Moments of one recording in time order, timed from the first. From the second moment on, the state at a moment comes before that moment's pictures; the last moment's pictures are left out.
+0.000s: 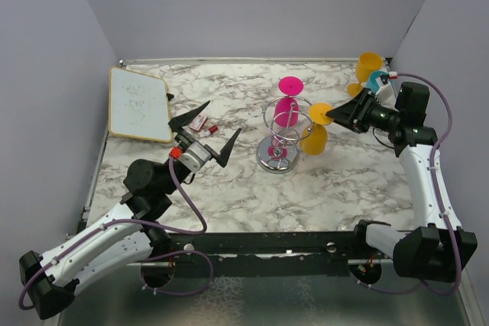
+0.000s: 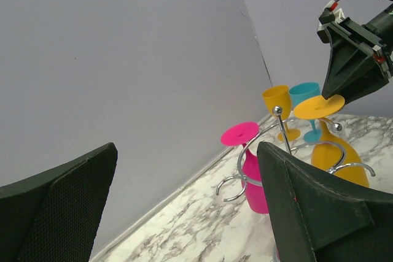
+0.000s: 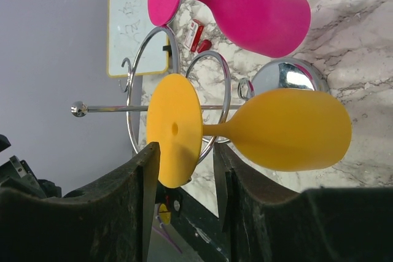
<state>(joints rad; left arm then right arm) -0.84 0.67 0.59 0.54 0.01 0.43 -0.14 1.13 1.04 -0.47 -0.85 0.62</state>
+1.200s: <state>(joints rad) -0.85 0.66 0.59 0.54 0.02 0.43 -0.14 1.13 1.11 -0.59 -0.77 0.69</state>
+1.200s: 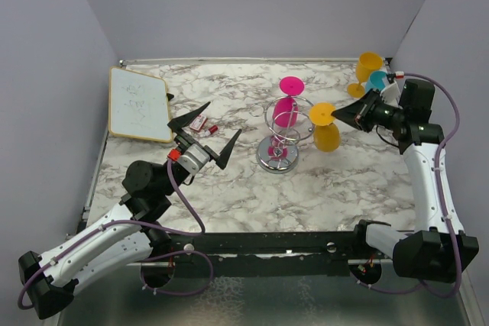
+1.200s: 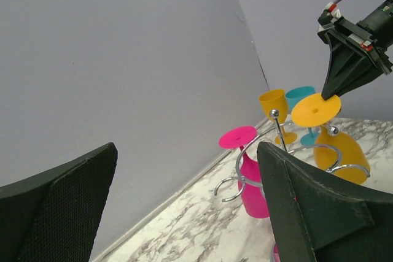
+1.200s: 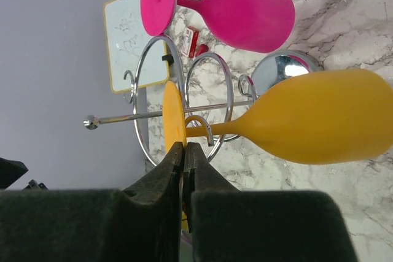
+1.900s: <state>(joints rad) -0.86 0.66 0.59 0.54 0.02 0.43 -0.14 1.10 1.17 -0.68 -0.74 0.71</state>
